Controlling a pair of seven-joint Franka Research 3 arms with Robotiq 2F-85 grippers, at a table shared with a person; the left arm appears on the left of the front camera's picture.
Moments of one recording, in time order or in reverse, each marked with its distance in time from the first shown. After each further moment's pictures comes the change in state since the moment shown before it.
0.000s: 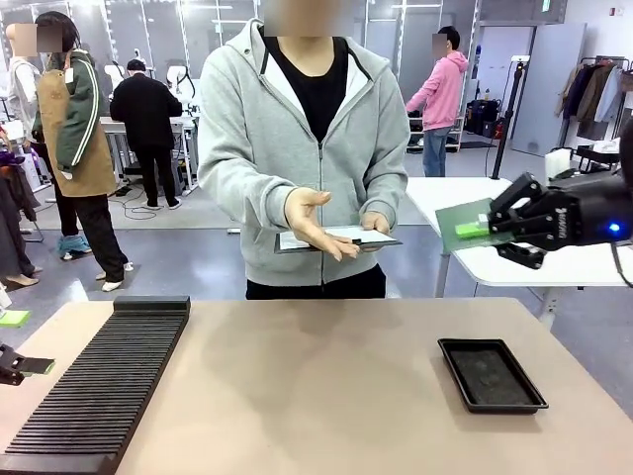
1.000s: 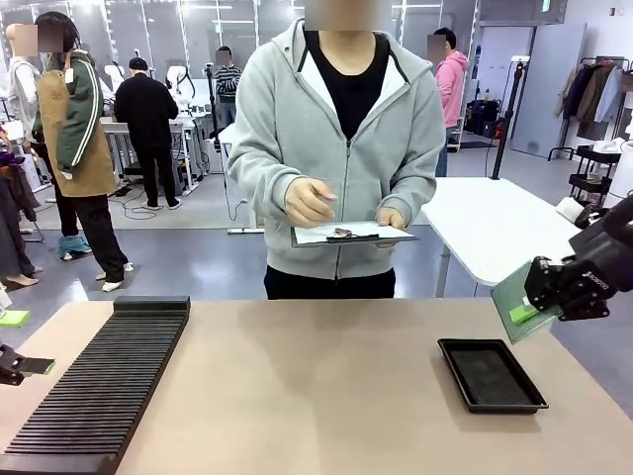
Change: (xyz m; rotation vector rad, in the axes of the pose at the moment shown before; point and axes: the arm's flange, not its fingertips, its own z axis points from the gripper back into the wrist) left arm 0.000 0.000 0.000 0.000 0.000 0.000; right arm 0.002 -0.055 0.012 -0.574 0.004 0.089
